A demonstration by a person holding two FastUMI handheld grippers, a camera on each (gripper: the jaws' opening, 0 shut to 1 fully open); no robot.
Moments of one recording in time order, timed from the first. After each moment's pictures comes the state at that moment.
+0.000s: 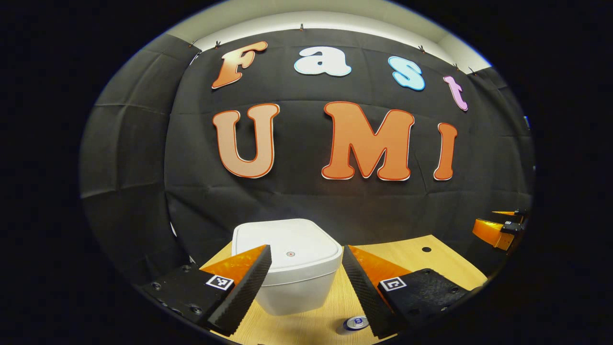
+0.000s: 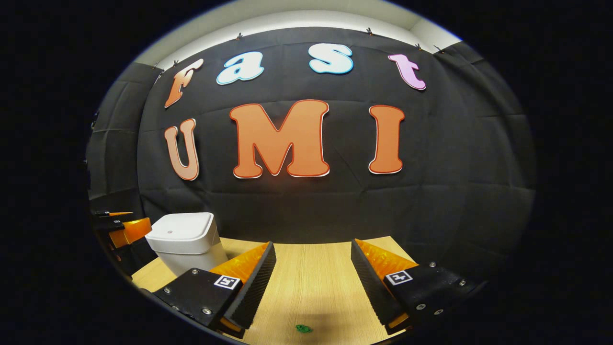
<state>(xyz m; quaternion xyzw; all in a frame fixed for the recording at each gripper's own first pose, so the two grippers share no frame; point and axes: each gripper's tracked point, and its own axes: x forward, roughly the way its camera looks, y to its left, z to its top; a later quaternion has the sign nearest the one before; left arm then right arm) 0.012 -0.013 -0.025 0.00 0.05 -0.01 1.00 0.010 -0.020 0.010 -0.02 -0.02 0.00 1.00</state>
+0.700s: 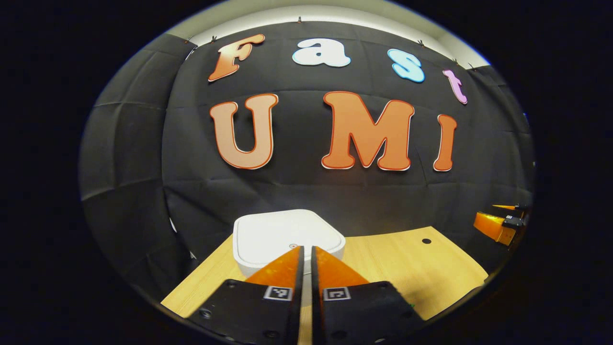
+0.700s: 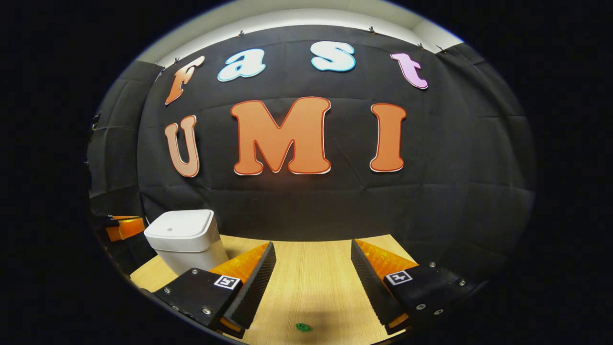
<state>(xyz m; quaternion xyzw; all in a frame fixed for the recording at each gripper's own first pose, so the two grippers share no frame) 0.014 -0.003 -0.040 0.02 0.08 0.00 1.00 0.010 -0.015 0.006 -0.03 0.00 0.01 1.00</state>
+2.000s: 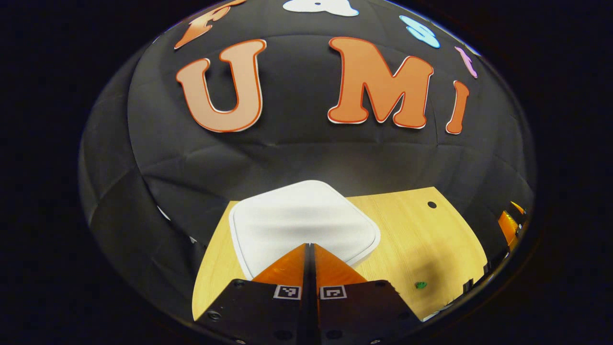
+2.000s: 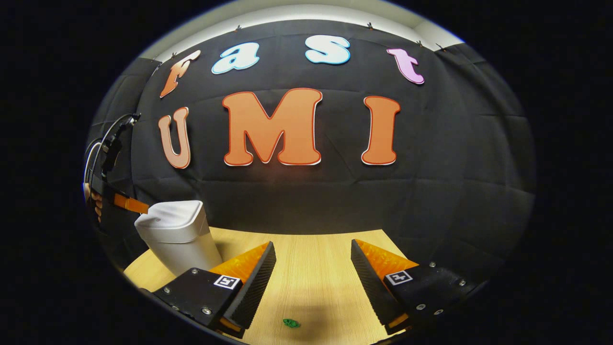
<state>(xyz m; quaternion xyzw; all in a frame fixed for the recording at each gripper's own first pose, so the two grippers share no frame) 0.114 0.038 -0.078 0.03 0.28 -0.06 0.96 0.013 -0.042 -0.008 -0.03 0.02 -0.01 1.00</state>
